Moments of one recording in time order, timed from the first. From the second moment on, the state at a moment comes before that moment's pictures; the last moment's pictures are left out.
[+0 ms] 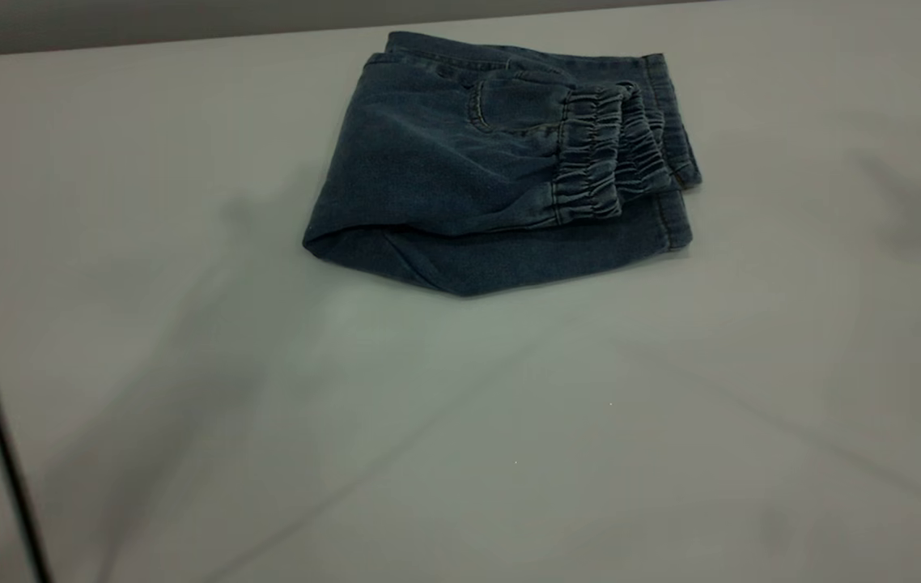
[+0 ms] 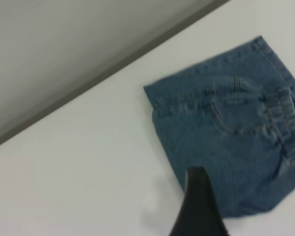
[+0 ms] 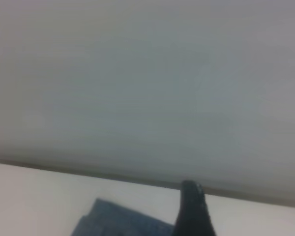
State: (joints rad) left arm -0.51 1.69 -1.97 0.10 1.22 0.07; right arm -0.07 1.54 -2.20 0.40 1.22 -0.18
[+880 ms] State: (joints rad) left arm -0.51 0.95 -1.32 0.05 1.22 -0.03; right arm -0.07 0.71 -1.29 0.60 1.22 -0.34
